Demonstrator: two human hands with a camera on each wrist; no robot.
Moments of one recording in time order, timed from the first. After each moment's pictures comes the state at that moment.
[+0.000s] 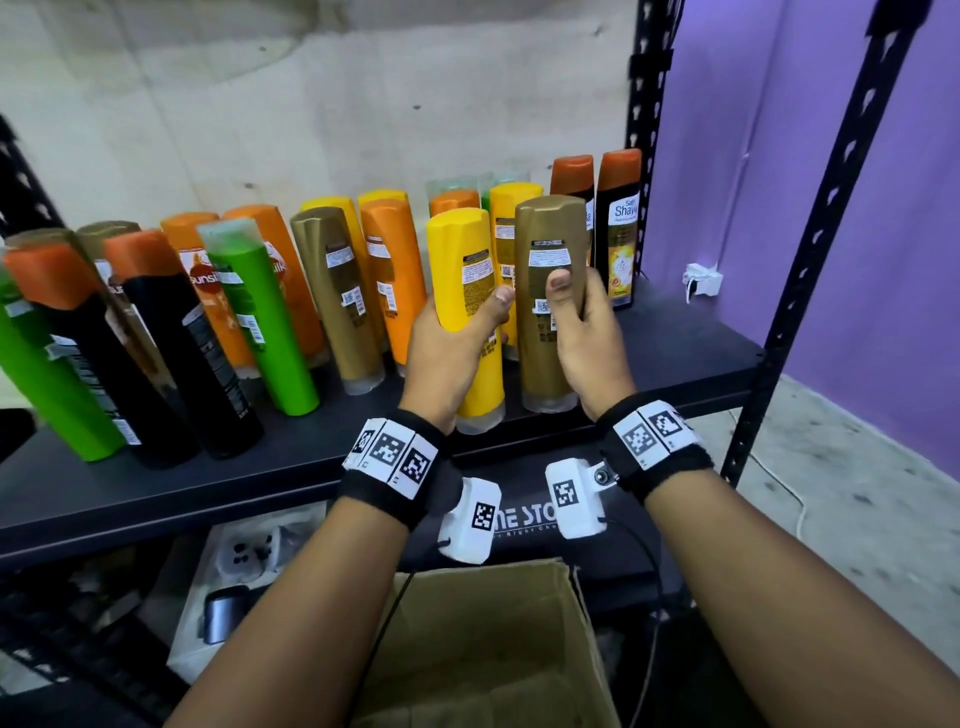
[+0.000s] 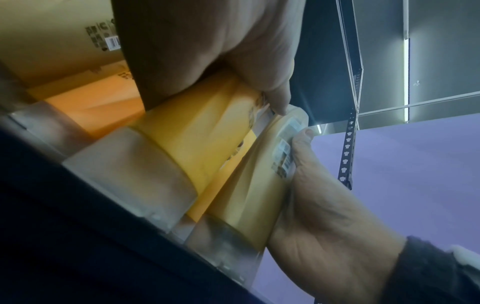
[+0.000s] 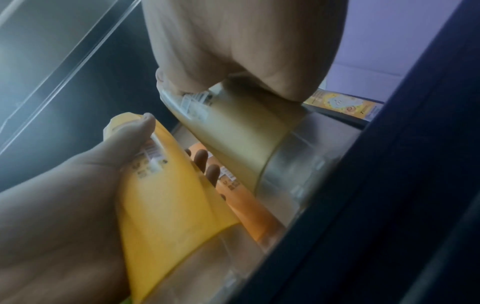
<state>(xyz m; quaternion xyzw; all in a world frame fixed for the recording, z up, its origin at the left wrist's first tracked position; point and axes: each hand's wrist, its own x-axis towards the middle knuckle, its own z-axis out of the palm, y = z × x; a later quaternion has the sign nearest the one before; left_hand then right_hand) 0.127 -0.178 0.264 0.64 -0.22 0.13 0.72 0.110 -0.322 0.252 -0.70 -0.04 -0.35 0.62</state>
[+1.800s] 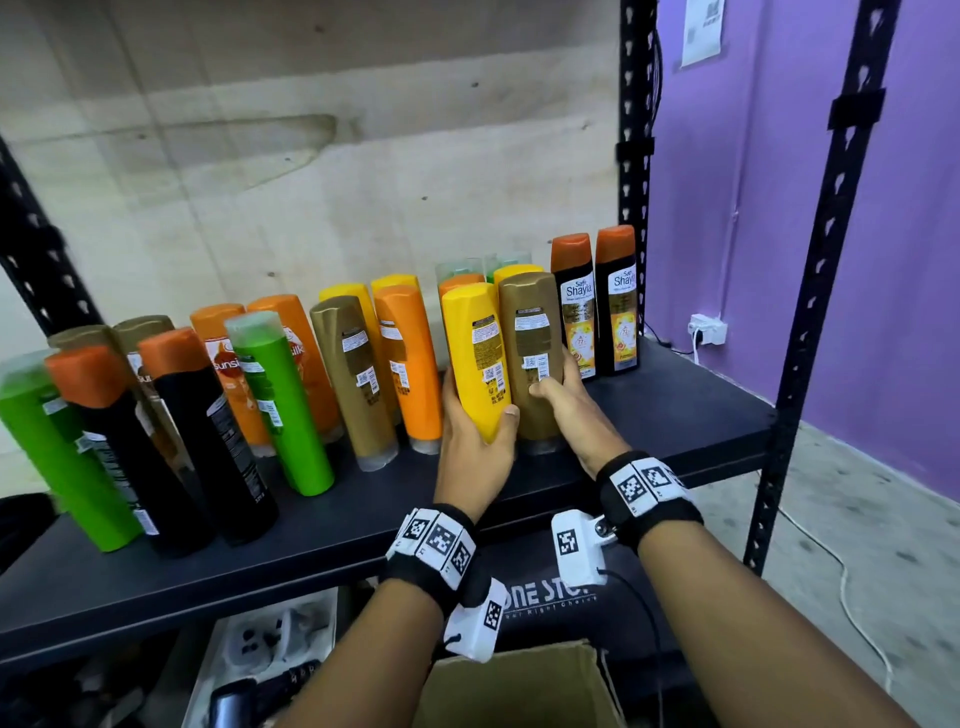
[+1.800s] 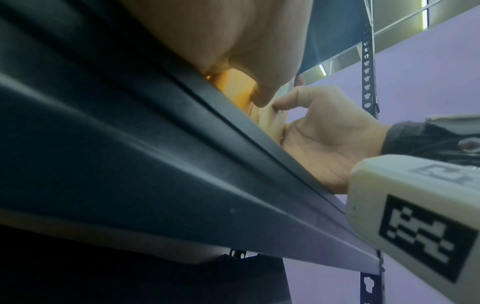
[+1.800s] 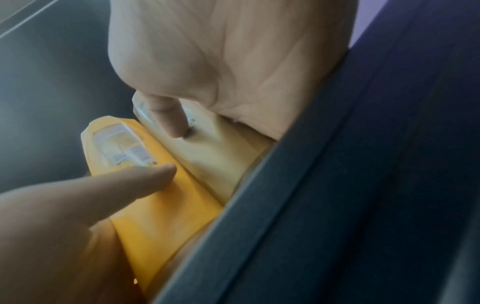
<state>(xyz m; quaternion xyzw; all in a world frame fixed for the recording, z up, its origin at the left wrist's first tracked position) 0.162 -0.186 0.214 0.77 -0.19 0.18 0.58 0.151 -0.331 0.238 -0.73 -0.02 -0.15 0.67</state>
